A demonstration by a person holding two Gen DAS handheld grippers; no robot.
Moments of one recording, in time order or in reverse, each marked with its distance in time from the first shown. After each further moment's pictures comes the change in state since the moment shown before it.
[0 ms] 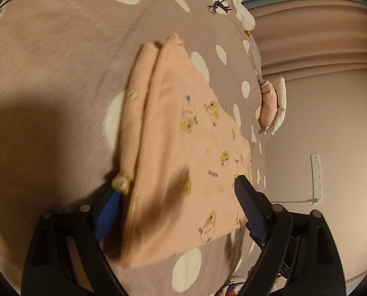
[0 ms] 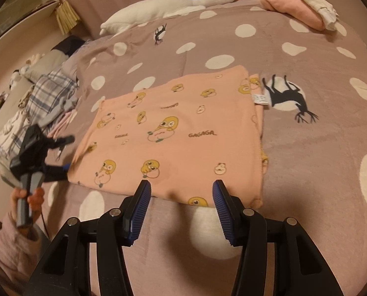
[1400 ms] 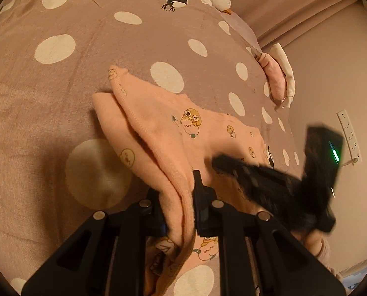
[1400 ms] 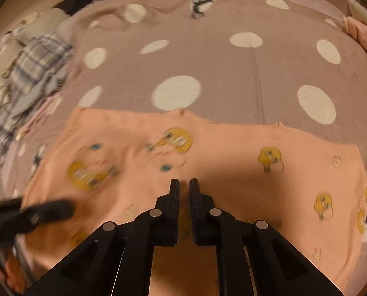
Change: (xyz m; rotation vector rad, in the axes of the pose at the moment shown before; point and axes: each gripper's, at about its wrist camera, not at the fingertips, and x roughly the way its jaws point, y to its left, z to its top) left arm 0.024 -0.069 0.014 0.309 0.000 0.205; right arm 0.116 0.092 0.092 -0.195 0.161 -0.037
